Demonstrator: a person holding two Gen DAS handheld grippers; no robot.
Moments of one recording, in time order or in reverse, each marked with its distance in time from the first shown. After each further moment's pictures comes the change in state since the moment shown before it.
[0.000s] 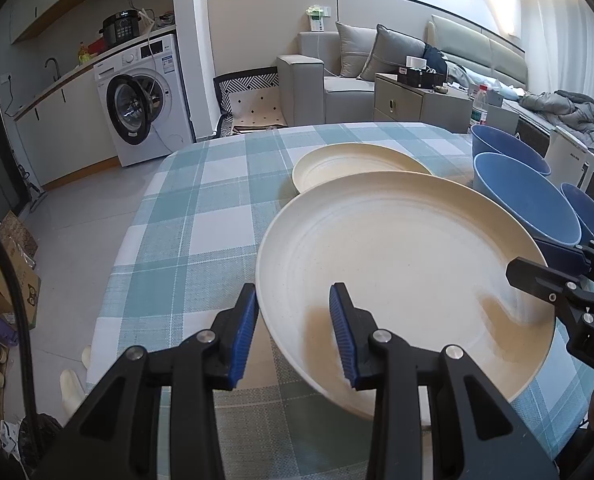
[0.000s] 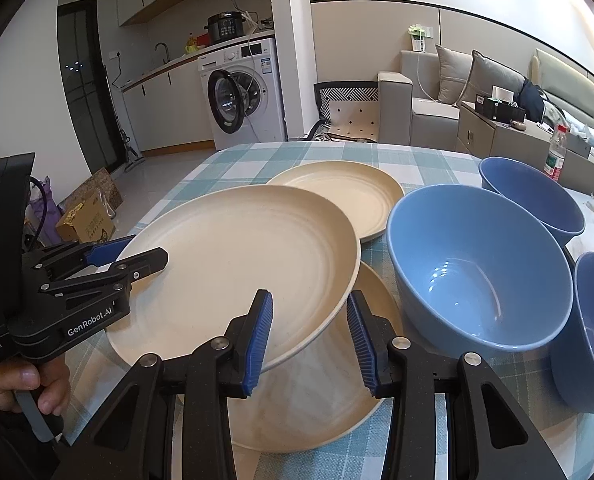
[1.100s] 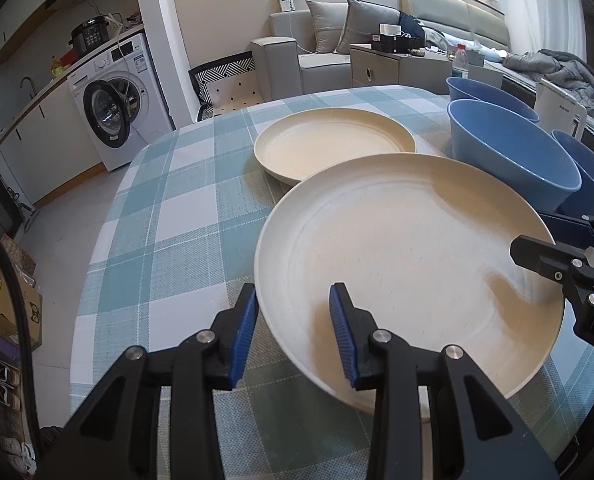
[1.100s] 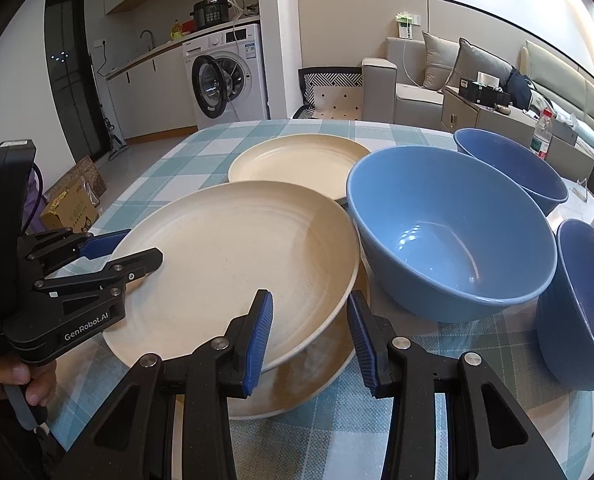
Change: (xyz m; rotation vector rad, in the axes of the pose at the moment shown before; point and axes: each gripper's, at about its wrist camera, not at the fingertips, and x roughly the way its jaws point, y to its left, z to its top) left arm 0.016 -0.032 -0.013 0.117 0.075 -0.007; right arm 0.005 -0.015 -0.030 0.000 0.057 -0.066
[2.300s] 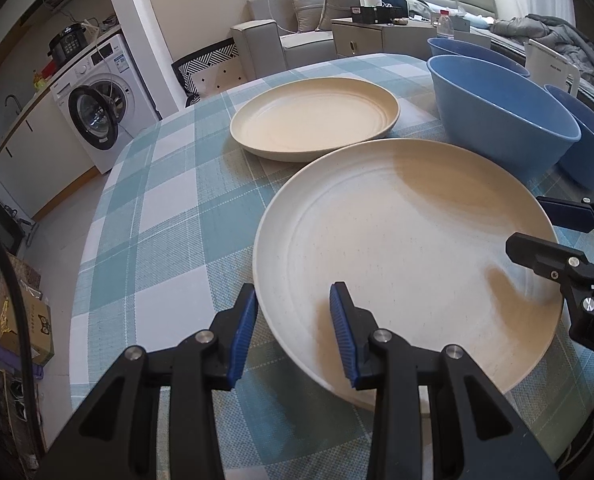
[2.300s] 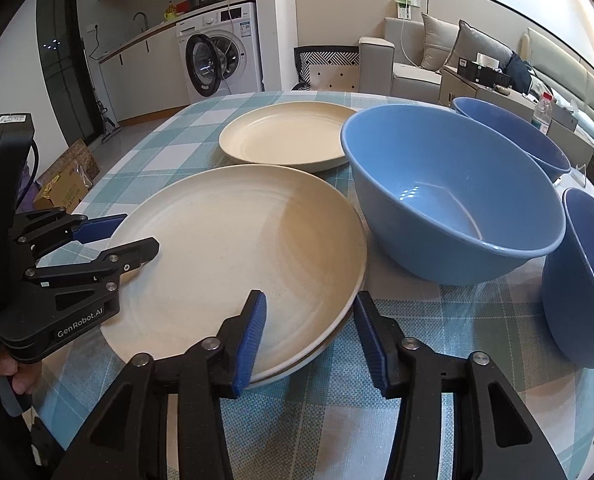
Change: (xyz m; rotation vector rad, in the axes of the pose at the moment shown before) left arm 0.014 -0.018 -0.007 0.090 0.075 0.006; right arm 0.014 -0.003 -0.017 0.008 0.075 -0.017
